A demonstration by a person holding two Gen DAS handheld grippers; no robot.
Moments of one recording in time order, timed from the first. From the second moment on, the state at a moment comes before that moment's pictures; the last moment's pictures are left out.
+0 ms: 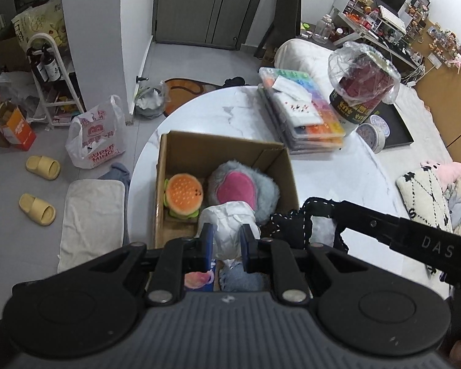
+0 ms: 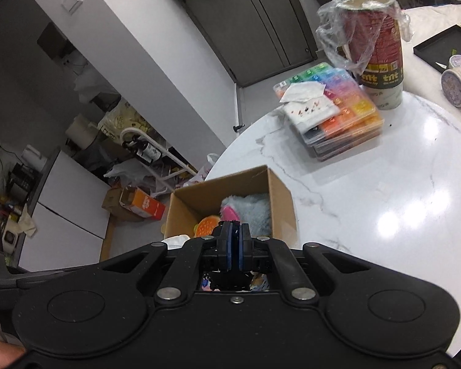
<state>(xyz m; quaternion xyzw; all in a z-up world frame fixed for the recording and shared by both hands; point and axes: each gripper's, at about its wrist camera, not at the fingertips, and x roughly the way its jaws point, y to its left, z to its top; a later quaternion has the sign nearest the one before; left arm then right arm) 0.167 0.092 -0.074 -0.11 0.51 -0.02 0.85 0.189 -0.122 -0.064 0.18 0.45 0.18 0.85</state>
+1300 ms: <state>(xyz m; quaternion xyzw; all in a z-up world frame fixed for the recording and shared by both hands) 0.146 0.119 -0.072 -0.11 0.50 0.02 0.86 0.183 -0.082 -0.090 0.11 0.48 0.18 0.85</state>
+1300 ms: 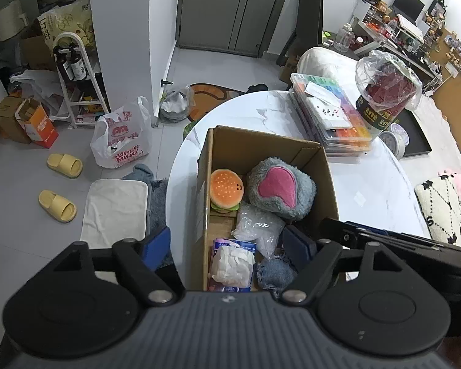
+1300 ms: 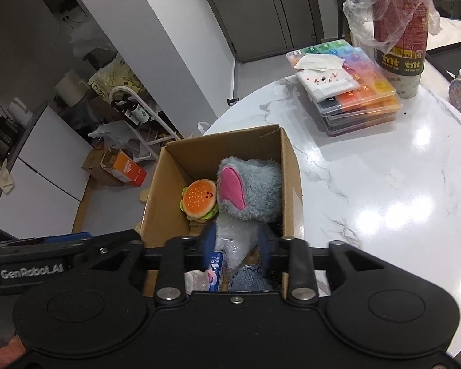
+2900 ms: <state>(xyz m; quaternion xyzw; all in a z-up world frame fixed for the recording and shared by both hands) 0.011 0.057 0.003 -0.05 0.39 -0.02 0.92 0.039 -0.189 0.007 0.09 0.37 0.16 0.91</state>
